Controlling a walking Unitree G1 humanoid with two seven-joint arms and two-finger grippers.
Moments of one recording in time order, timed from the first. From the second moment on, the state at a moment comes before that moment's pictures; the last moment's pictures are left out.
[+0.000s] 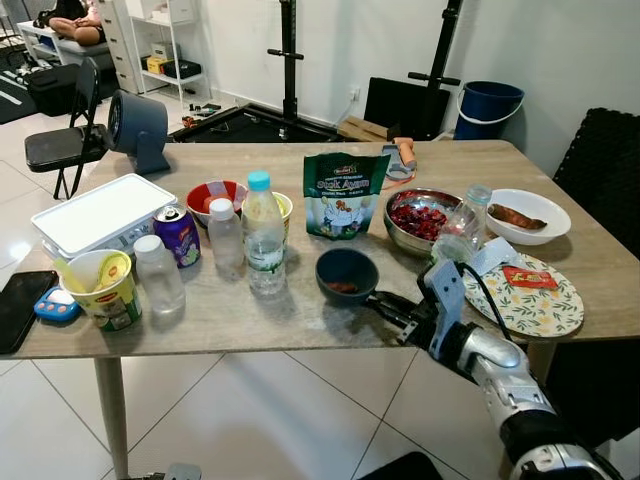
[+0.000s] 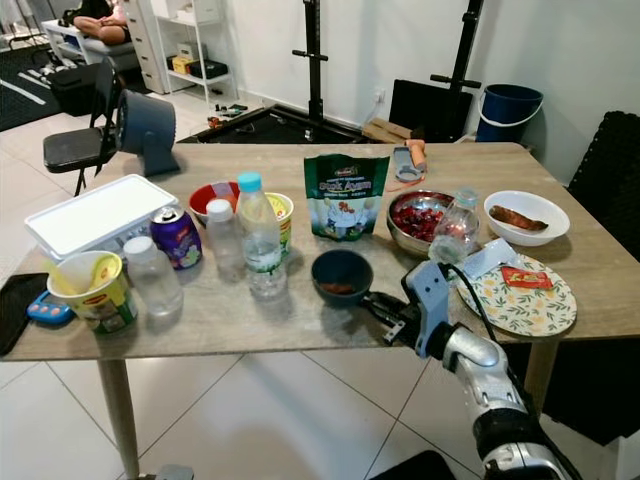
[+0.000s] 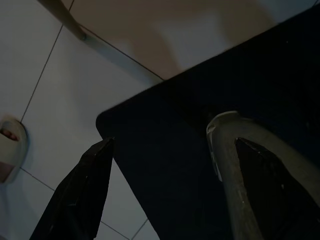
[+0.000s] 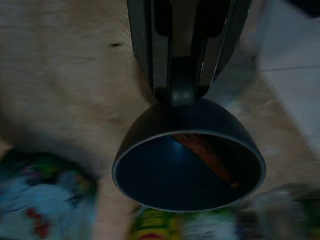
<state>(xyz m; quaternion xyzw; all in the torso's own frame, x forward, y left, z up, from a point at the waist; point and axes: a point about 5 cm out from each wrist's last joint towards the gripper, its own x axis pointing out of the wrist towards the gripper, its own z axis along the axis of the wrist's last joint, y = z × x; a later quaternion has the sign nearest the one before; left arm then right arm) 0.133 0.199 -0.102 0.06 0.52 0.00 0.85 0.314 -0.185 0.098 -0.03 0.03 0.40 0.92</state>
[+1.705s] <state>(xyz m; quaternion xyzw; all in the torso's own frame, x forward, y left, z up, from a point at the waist) 0.114 0.207 -0.107 0.06 0.54 0.03 0.84 0.302 -0.178 0.115 -0.03 0.05 0.43 0.90</state>
